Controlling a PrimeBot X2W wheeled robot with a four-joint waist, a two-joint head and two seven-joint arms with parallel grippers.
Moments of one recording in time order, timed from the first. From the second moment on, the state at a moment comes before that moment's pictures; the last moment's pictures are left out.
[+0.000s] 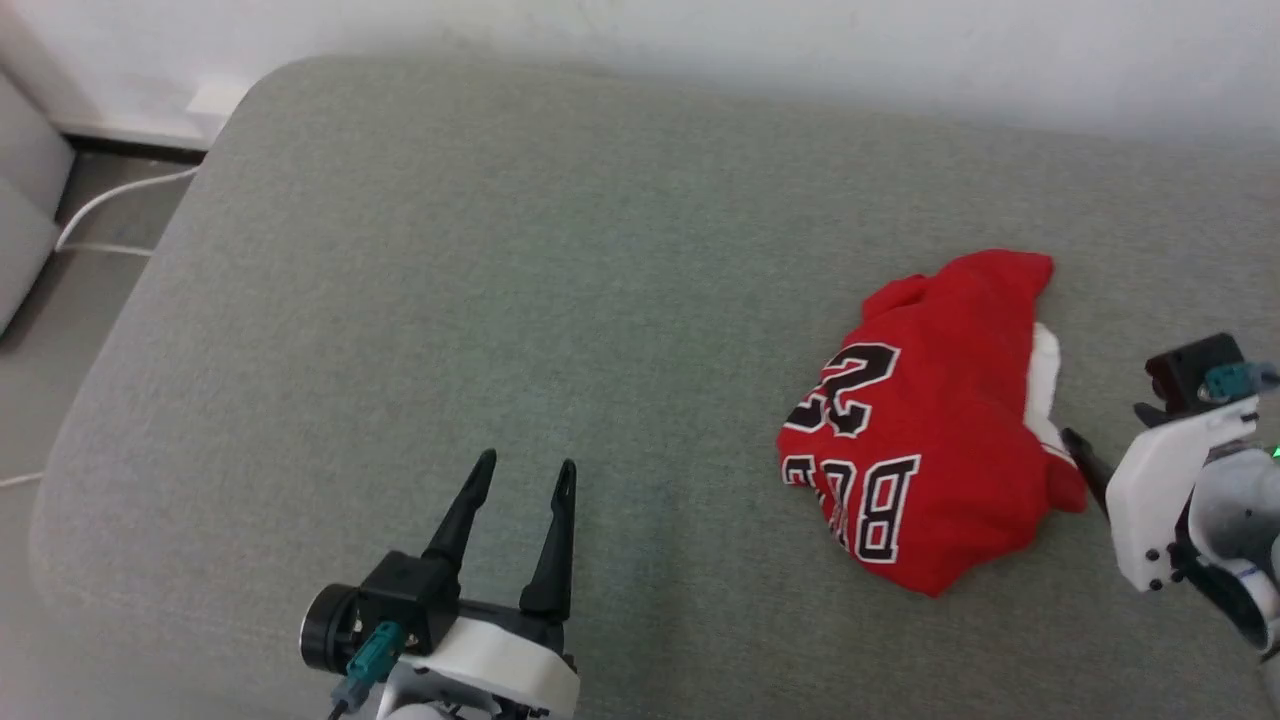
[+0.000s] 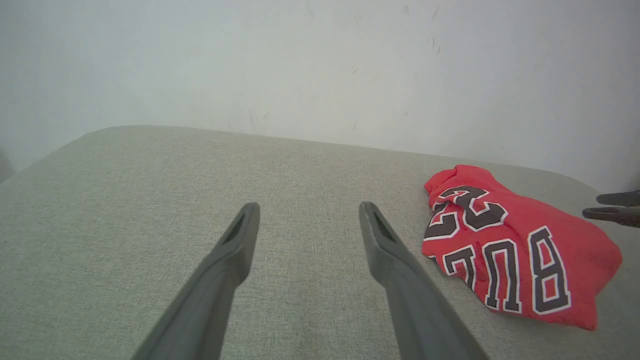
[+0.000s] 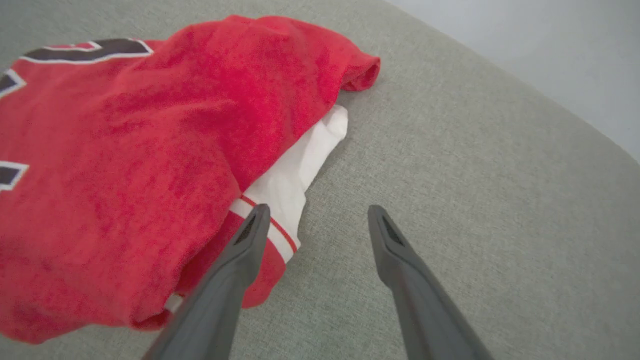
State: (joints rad) left arm -0.02 0.10 -0.30 0.08 -0.23 0.03 -0.26; right arm -0.25 -0.45 0.14 0.16 0.28 0.13 0.51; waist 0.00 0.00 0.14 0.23
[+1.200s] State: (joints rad) left arm -0.04 0.05 -0.22 0.09 -0.22 -0.03 -0.26; right arm -0.21 -0.49 -0.04 0.35 0.28 0.13 0.36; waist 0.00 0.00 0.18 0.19
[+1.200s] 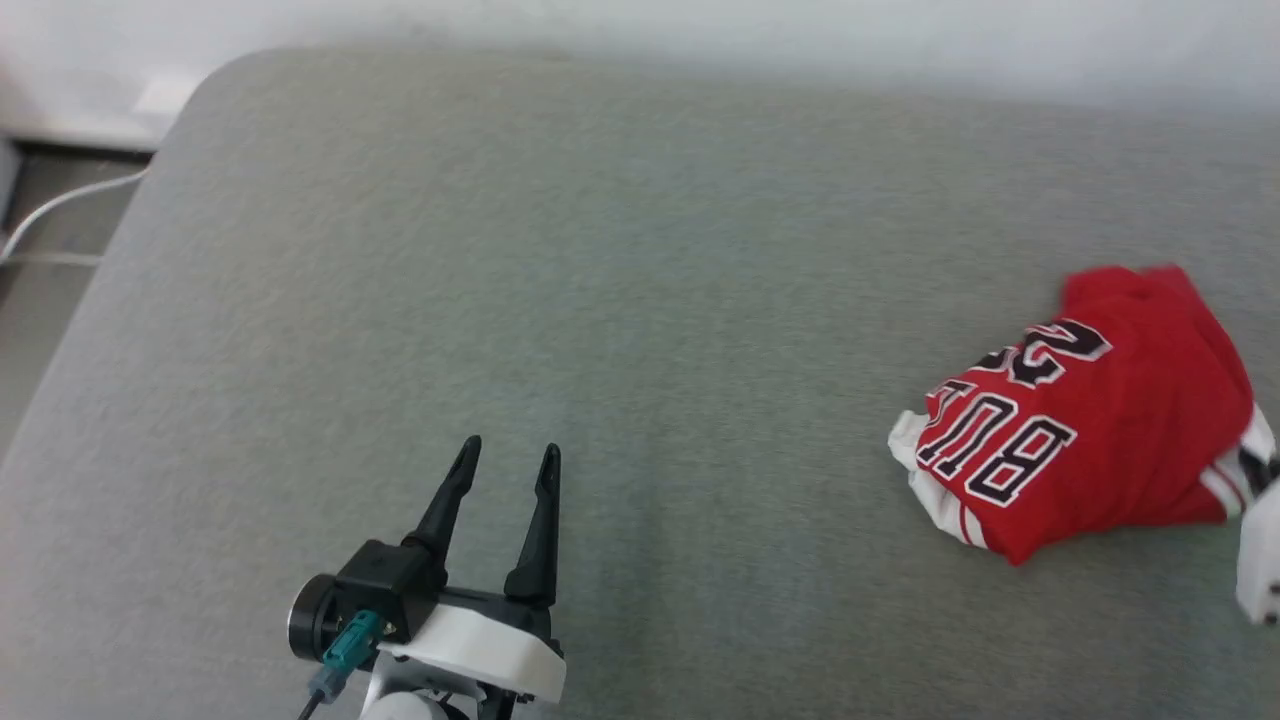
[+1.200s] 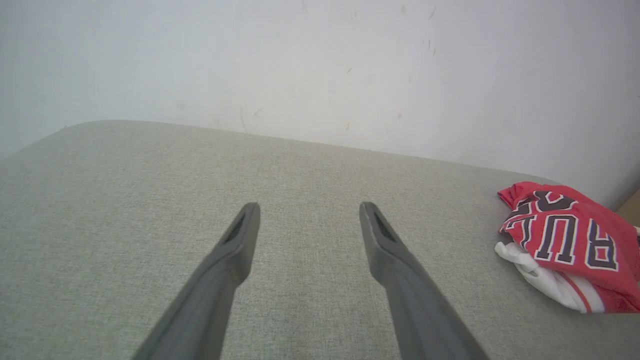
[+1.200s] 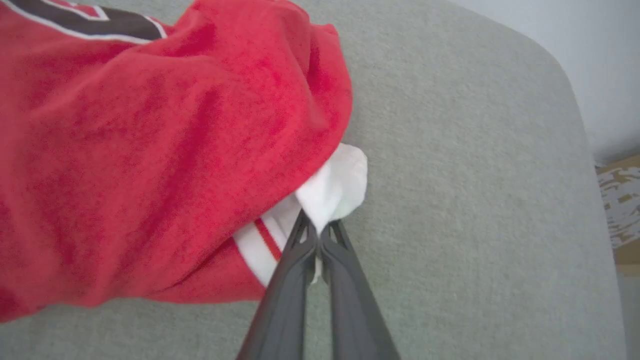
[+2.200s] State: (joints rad) left arm -0.41 0.06 -0.51 0.32 -0.29 -0.10 0.27; right arm 0.07 -0.12 -0.09 -0.16 0.13 0.13 0.21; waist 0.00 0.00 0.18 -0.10
